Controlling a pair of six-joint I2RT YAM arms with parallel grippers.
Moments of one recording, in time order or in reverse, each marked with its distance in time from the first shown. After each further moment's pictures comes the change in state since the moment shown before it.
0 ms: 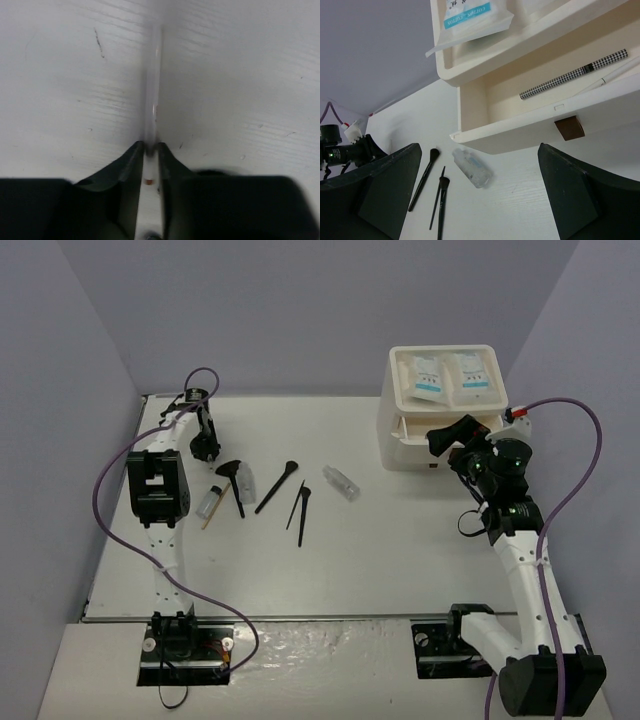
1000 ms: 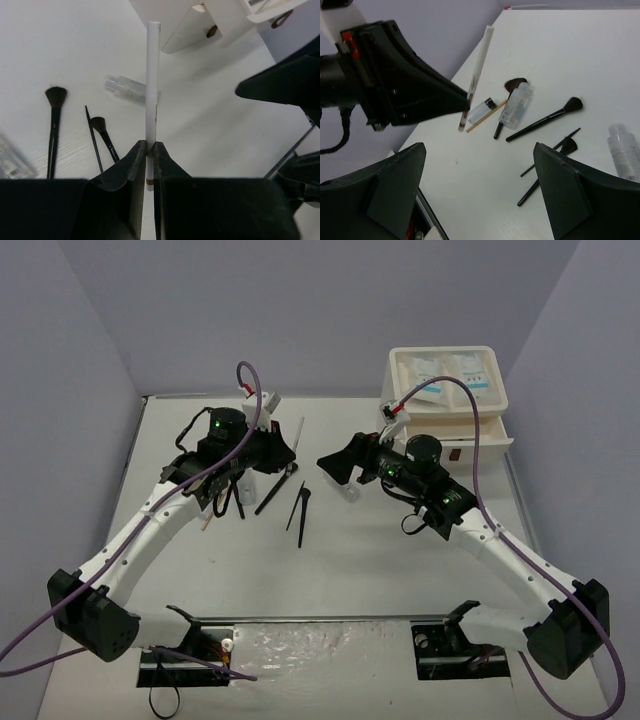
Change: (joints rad) left arm -0.499 -1.018 -0.670 0.373 0.328 -0.069; right arm 0.598 0.230 0.087 0.264 -0.157 -0.040
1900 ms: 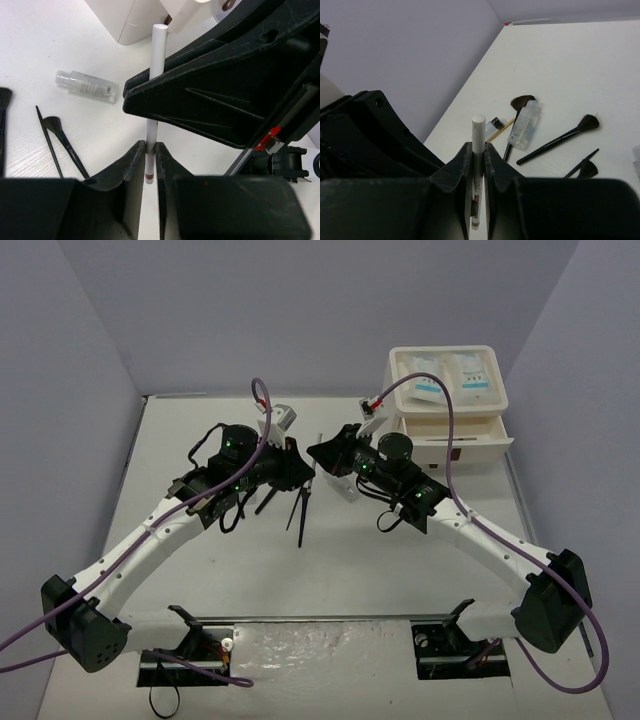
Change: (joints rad) left arm -0.128 -0.060 -0.082 0.079 0.020 -0.070; right arm 0.101 0.135 0.052 0.123 0.164 0.057
